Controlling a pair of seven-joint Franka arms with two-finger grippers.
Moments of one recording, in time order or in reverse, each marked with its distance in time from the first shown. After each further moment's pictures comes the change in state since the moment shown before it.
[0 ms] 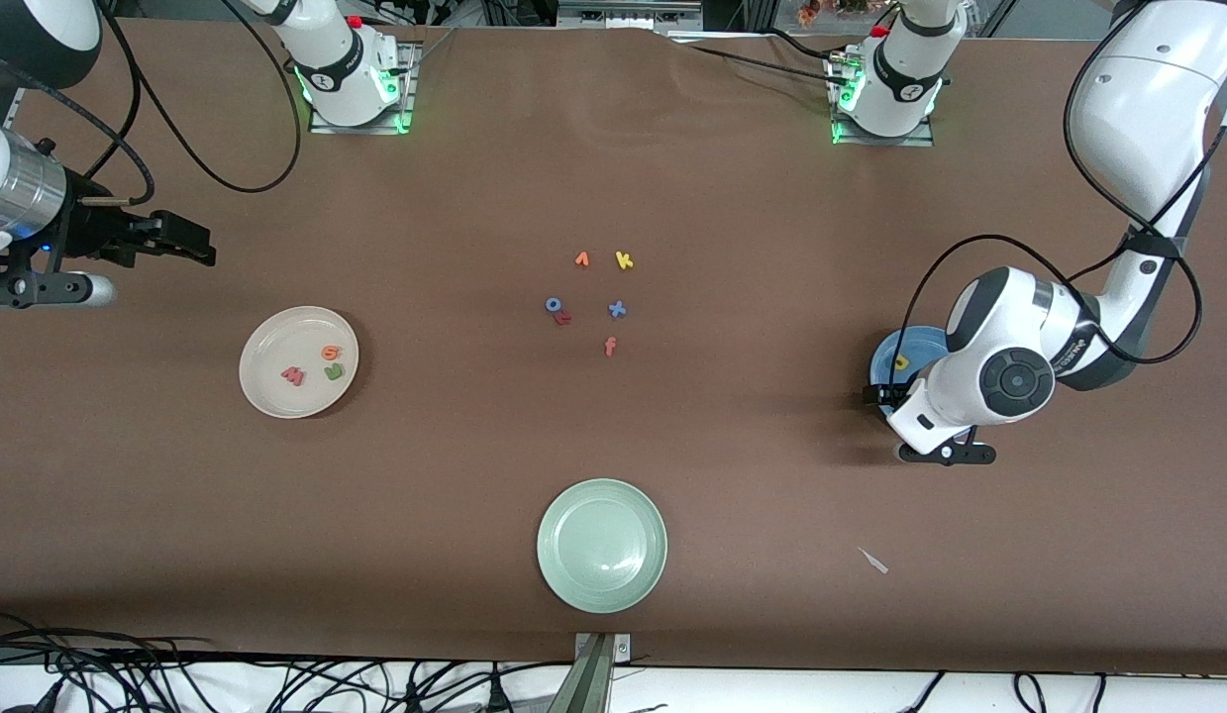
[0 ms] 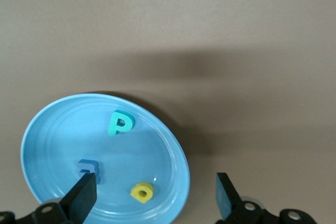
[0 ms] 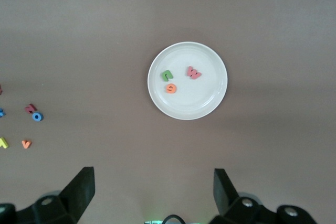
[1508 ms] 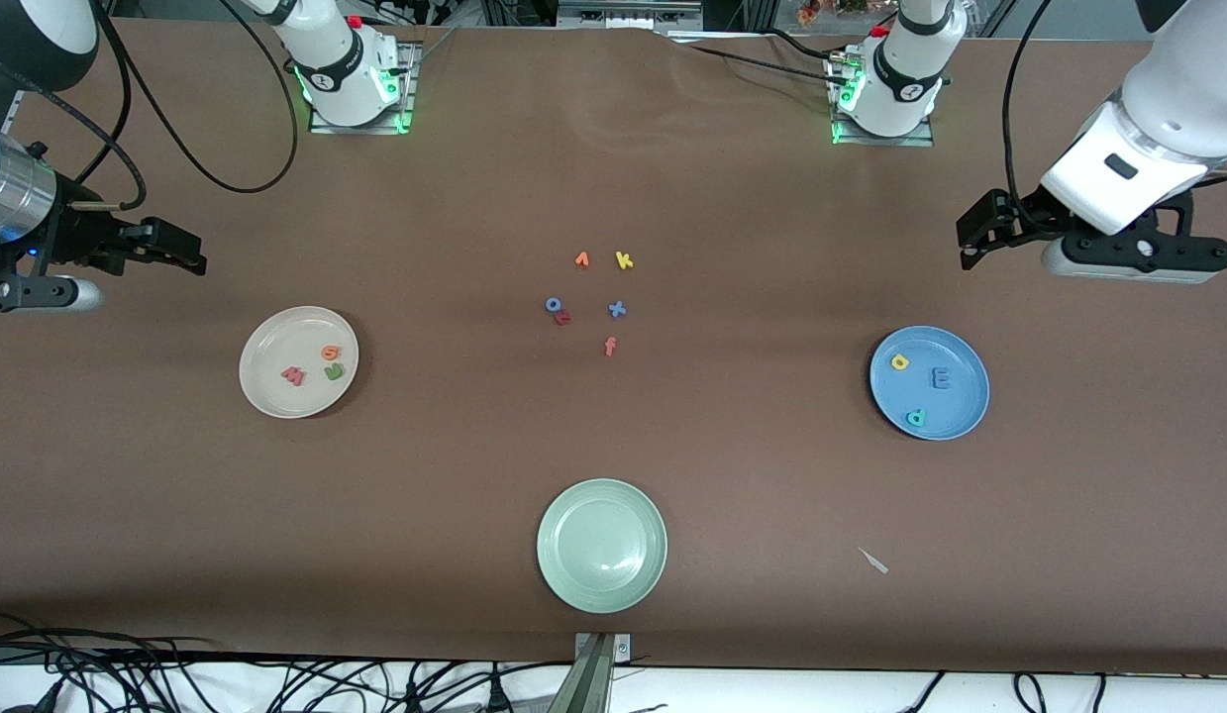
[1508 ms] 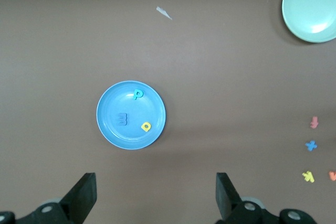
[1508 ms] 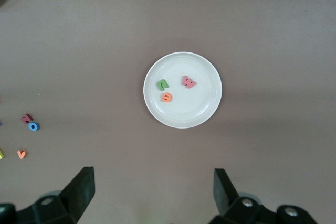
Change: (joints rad) left arm -0.365 -0.602 0.413 0.110 -0.421 -0.340 0.255; right arm -0.003 0.000 -0.003 0.000 -0.008 0.028 0.001
